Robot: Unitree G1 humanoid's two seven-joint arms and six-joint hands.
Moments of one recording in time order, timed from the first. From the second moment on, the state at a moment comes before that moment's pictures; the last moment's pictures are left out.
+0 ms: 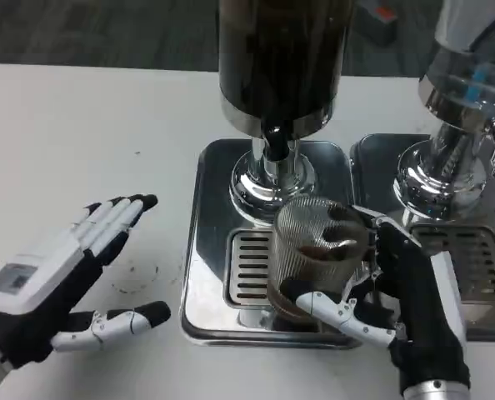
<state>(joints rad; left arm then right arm) -0.01 0.72 -0.08 0.54 0.64 -0.86 0.22 0.33 0.03 0.25 -0.14 -0.33 -0.21 -0.24</state>
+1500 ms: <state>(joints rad) 0.30 0.76 -0.02 0.28 0.75 -0.69 0.43 0.53 -0.04 0.31 -0.43 -0.37 -0.20 -0.12</state>
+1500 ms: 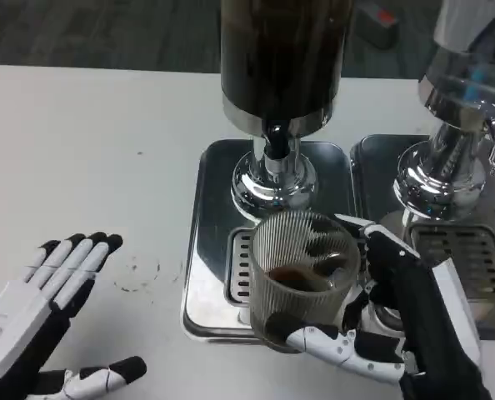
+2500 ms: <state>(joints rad) 0.28 0.76 -0.04 0.28 0.75 -0.68 0.41 0.52 -0.04 0.32 -0.43 -0.37 -0.18 -0.12</state>
